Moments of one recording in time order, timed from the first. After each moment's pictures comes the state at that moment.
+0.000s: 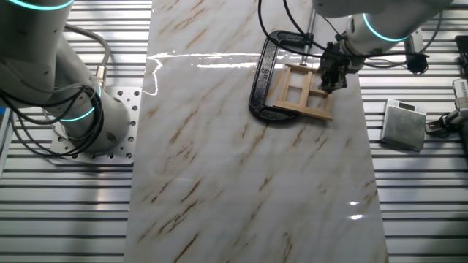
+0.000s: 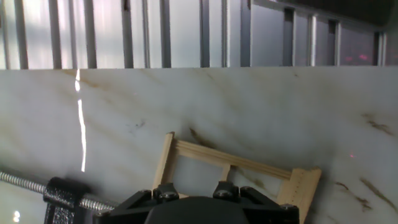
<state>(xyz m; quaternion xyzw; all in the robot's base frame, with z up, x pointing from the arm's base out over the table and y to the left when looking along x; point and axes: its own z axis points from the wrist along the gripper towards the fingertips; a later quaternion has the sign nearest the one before) 0.594 0.118 0.040 -0.04 -0.99 -0.10 0.06</state>
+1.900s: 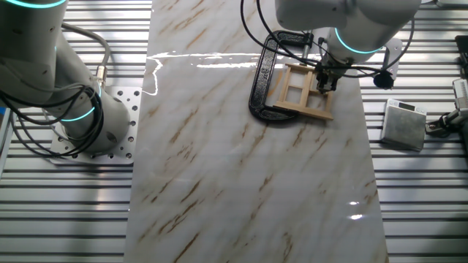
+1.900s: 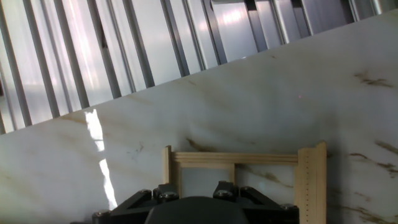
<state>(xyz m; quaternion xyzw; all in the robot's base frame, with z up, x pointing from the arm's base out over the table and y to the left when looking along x) 0.597 0.123 0.030 -0.12 -0.98 -0.13 0.00</state>
